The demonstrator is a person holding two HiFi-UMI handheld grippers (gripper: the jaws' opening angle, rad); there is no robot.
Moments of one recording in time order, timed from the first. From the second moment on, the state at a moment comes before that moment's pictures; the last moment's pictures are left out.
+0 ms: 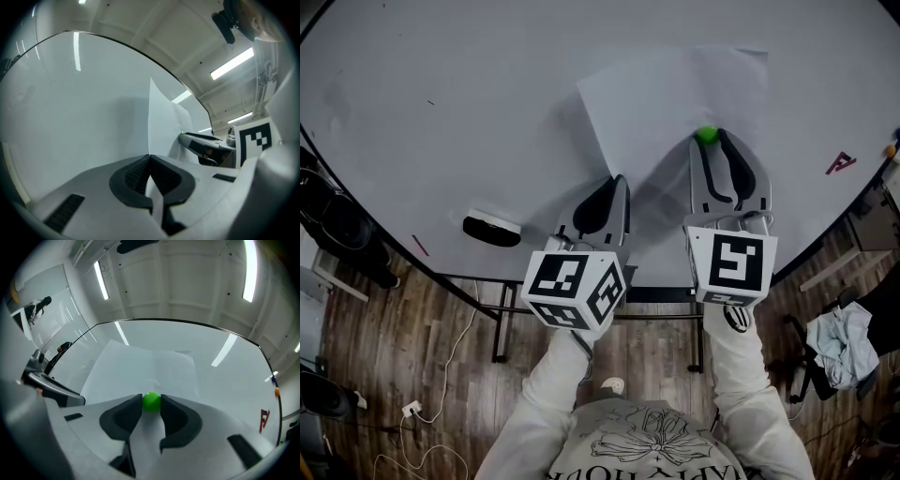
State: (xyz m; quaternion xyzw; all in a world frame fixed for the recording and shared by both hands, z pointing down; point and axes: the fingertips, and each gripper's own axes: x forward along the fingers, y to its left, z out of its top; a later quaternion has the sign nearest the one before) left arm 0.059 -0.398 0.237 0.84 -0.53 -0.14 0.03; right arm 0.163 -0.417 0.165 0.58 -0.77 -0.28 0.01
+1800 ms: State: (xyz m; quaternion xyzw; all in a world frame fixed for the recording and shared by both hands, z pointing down) left arm -0.008 -0.363 0.241 0.80 -0.58 -0.15 0.03; right arm 0.174 -0.417 0.156 0.59 -0.76 -0.26 0.00
